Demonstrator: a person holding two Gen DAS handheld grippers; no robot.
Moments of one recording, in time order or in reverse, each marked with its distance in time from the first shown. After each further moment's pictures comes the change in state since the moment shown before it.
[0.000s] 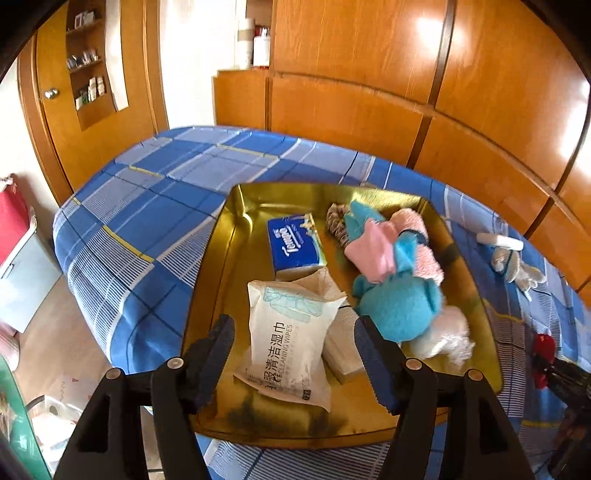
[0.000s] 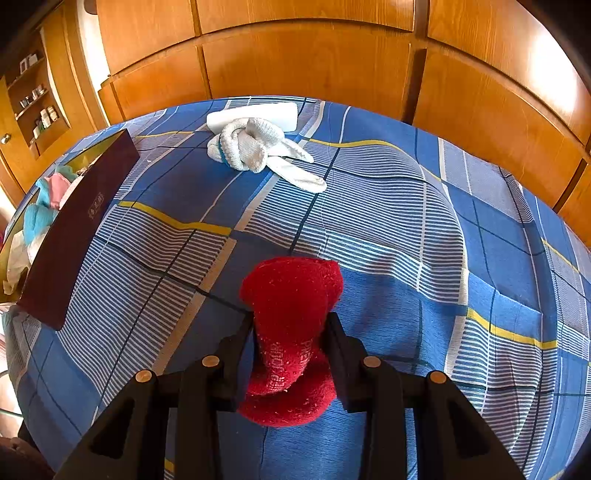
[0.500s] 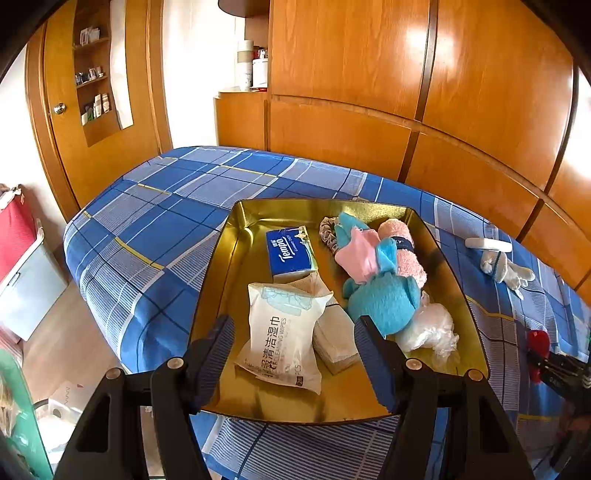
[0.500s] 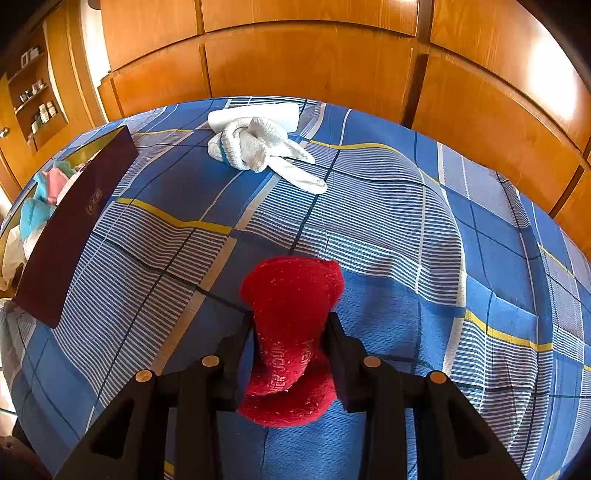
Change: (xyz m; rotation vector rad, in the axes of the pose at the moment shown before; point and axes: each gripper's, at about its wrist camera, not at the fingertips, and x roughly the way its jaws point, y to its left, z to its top) left arm -0.027 -0.007 -0.015 0.012 -0.071 0.013; right arm 0.000 0.003 0.001 -0.015 -0.004 -0.026
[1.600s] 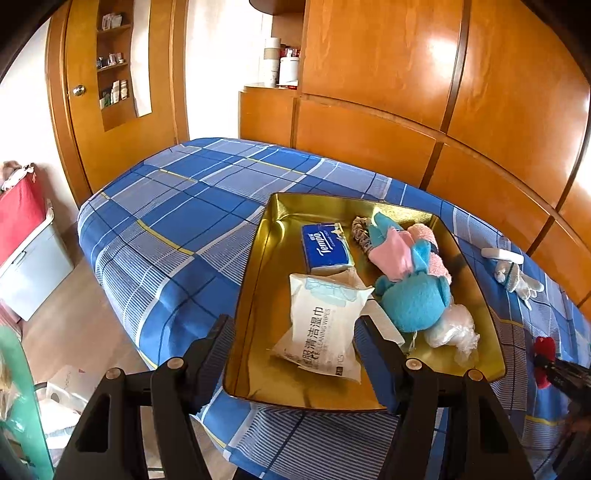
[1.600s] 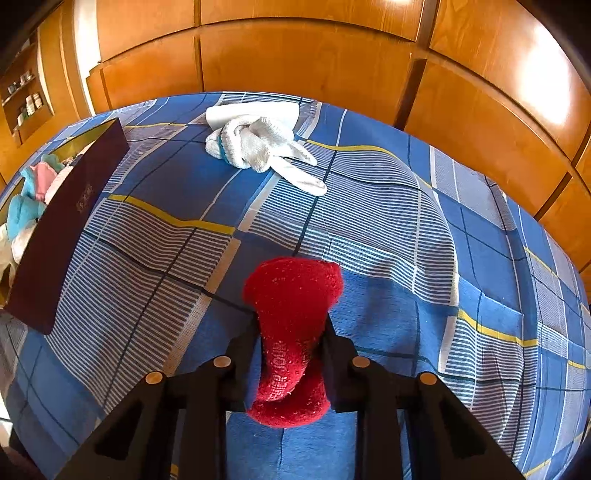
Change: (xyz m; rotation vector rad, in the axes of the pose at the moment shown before) left arm -0.003 0.041 -0.011 -0.073 -0.006 0.019; right arm -0.001 0.018 0.010 0.007 0.030 -0.080
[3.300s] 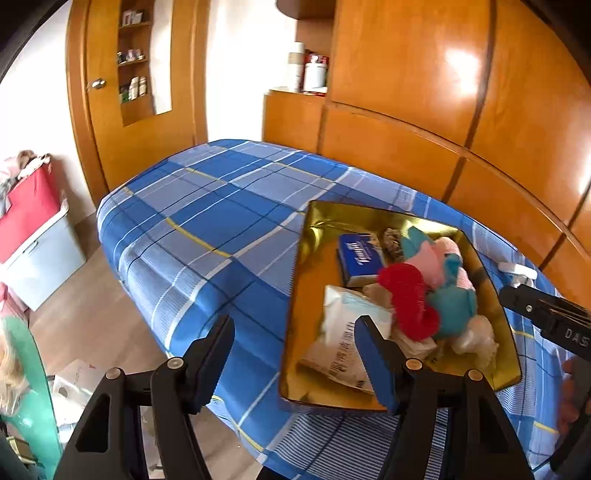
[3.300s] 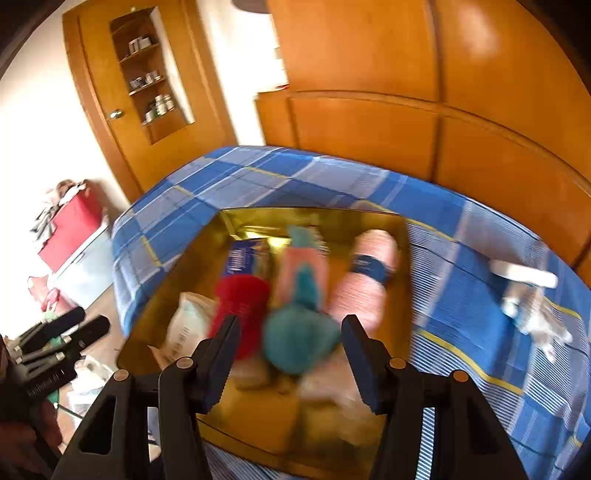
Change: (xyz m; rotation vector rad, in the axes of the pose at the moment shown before) left arm -0.006 0.033 0.002 -0.037 -0.018 0.031; right arm -0.066 0.217 0.078 -0.222 -0.155 0.446
